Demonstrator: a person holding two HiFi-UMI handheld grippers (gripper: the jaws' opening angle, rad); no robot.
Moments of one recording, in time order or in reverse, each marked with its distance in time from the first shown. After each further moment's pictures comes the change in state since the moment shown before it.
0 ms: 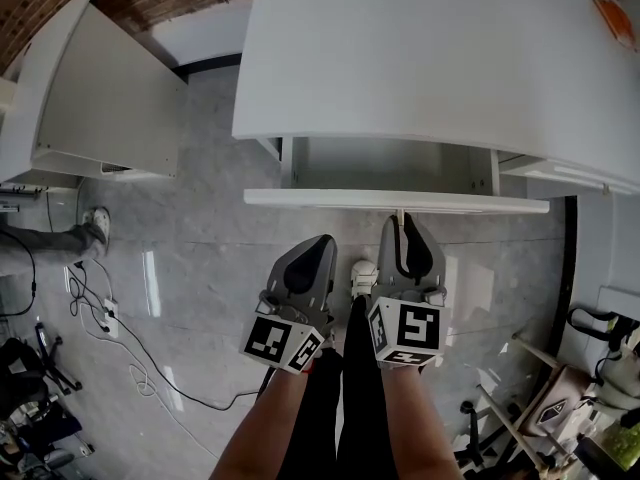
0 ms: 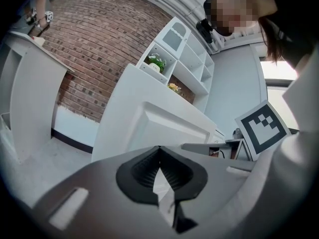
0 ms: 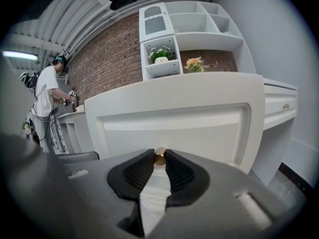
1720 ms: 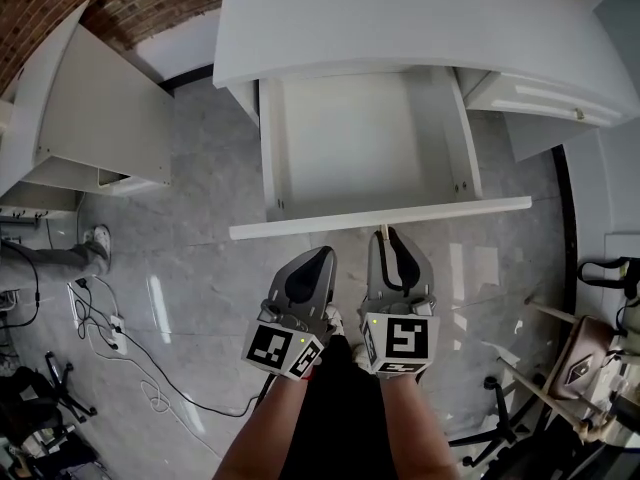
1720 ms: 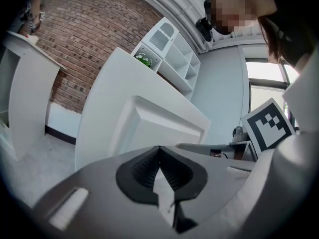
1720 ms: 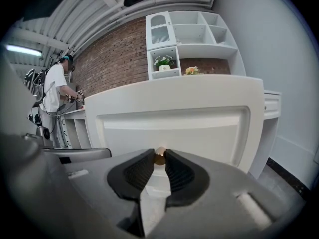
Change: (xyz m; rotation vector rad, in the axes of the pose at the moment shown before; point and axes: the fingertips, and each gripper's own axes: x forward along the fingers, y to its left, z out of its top) left arm -0.083 -0.067 -0.043 0.038 0.048 -0.118; right arm -0.116 0.020 -0.046 -0.024 -0.013 -0.020
